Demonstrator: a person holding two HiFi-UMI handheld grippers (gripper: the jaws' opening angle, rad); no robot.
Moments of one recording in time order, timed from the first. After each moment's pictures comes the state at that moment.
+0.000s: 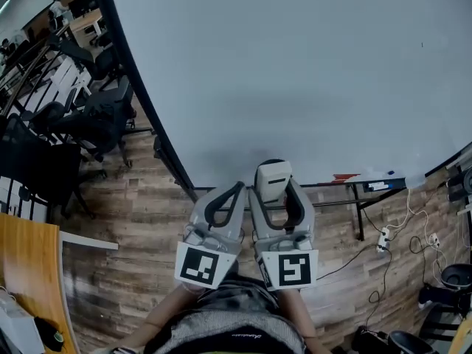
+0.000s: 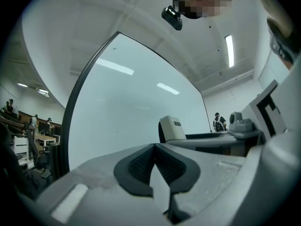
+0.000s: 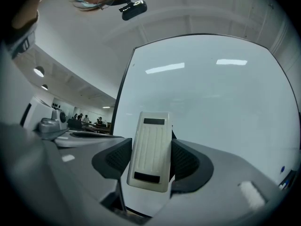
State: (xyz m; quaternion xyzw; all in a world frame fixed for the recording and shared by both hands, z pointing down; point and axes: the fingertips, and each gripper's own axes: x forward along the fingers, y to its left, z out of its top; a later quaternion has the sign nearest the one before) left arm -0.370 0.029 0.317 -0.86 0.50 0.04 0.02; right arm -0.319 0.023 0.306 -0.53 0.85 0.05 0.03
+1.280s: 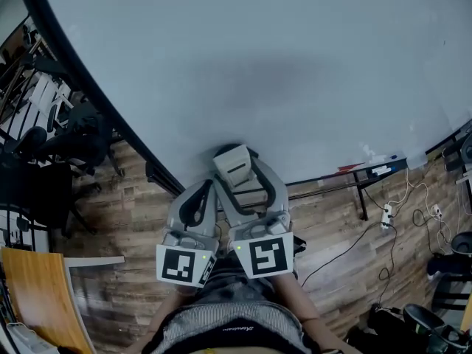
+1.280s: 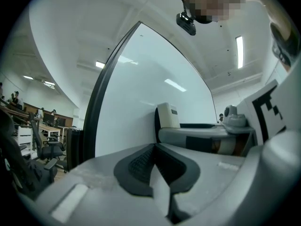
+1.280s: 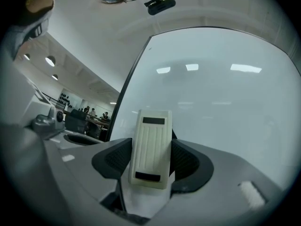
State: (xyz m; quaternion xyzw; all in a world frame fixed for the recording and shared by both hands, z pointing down) left arm -0.439 -0.030 0.351 -0.86 0.51 0.03 0.00; right arm -0.399 -0.044 0.317 -0.50 0.86 0.10 -0.02
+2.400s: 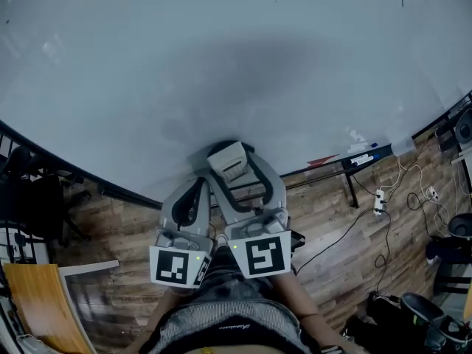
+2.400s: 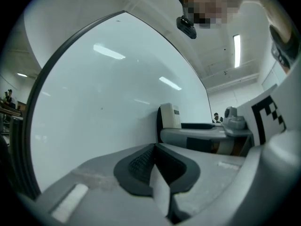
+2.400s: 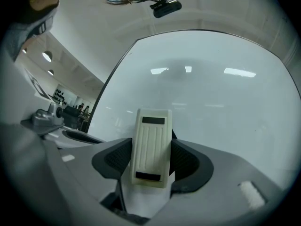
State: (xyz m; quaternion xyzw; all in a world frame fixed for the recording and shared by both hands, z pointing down) left arm -0.330 -0.049 0.344 -0.87 0.49 0.02 0.00; right arm -0.284 -0.062 0.310 -0.53 0.84 0.11 -0.01
